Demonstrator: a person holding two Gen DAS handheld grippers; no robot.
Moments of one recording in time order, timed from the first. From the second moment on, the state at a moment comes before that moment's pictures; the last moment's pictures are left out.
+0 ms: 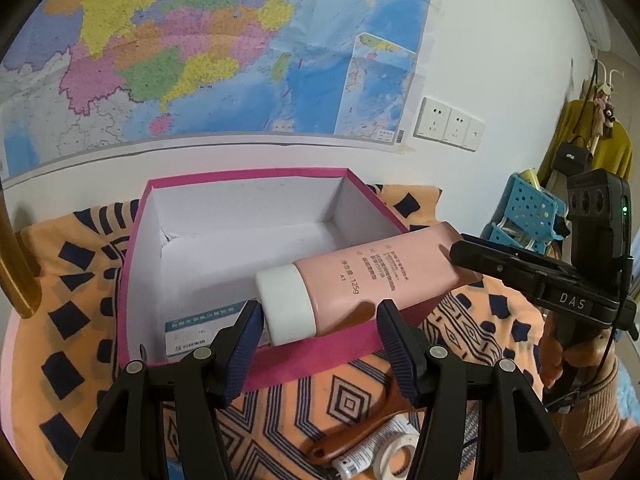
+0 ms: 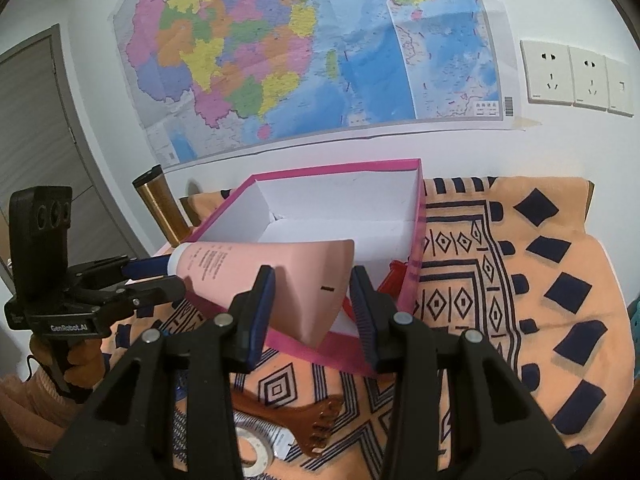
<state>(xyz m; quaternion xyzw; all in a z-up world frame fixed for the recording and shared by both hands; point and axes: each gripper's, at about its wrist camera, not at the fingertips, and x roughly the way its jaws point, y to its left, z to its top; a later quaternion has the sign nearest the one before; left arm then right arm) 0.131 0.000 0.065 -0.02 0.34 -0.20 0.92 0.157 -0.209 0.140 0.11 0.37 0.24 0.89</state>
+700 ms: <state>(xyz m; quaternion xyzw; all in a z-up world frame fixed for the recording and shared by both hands) 0.169 -0.001 0.044 -0.05 0.38 -0.20 0.90 0.189 -0.207 0.118 0.10 0.40 0.23 0.88</state>
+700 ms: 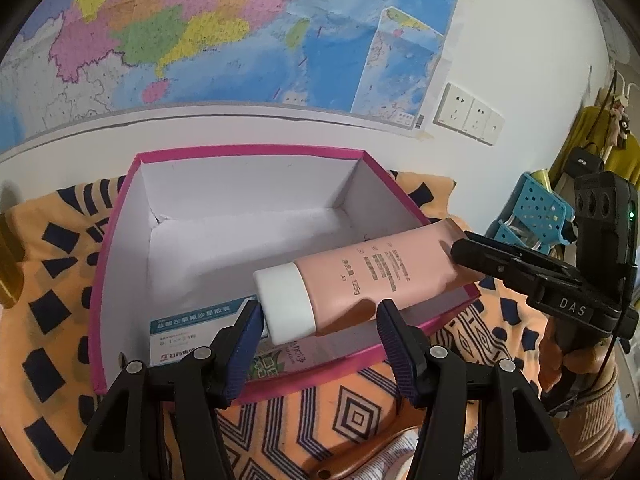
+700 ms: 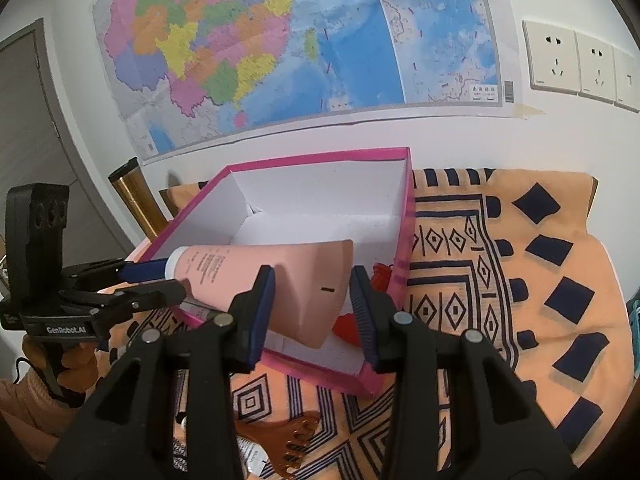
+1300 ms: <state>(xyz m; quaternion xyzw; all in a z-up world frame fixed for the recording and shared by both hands) 0.190 -0.006 0.021 -0.05 0.41 -0.19 0.89 0.199 -0.198 0.101 0.06 0.43 0.20 0.88</state>
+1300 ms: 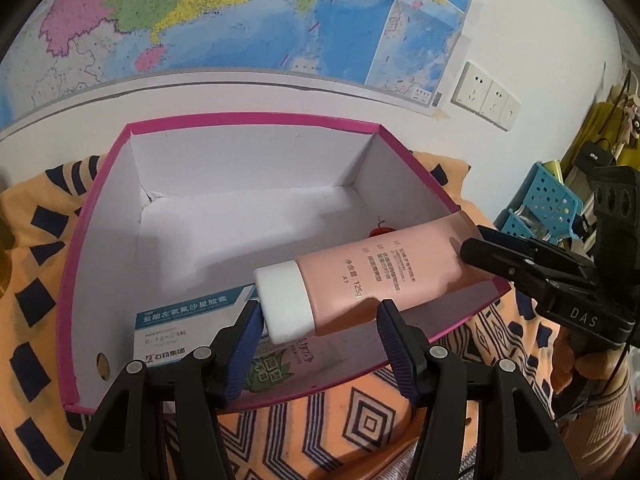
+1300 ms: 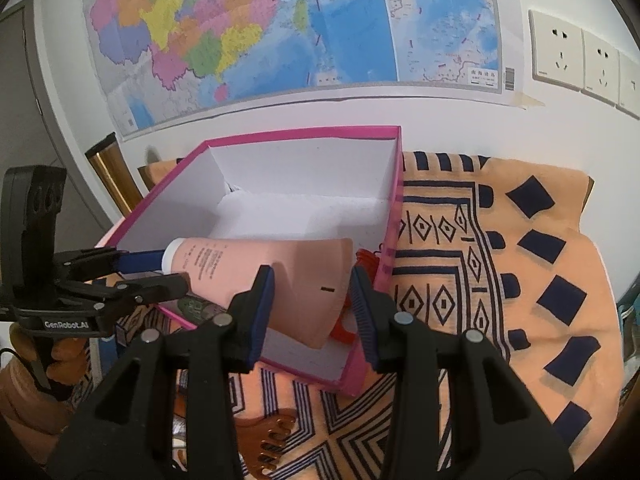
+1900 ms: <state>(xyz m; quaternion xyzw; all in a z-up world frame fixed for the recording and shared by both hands) 0.174 -0.004 0.027 -0.03 0.38 -0.18 0.90 0.186 -0.202 0.111 0.07 0.41 0.19 0.89</state>
